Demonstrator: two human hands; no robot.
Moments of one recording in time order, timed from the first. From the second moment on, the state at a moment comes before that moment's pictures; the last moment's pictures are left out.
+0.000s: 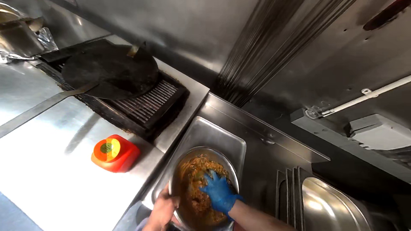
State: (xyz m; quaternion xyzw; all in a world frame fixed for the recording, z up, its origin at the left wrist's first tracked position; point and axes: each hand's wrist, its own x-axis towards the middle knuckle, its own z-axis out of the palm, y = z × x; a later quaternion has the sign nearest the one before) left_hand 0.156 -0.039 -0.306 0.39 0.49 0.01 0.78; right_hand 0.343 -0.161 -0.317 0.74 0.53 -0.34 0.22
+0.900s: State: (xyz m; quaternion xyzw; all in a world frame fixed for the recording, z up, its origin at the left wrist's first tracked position) left_hand 0.160 -0.026 -0.302 0.41 0.51 0.01 0.76; right_hand 0.305 -0.155 -0.310 0.68 0.63 -0.37 0.12
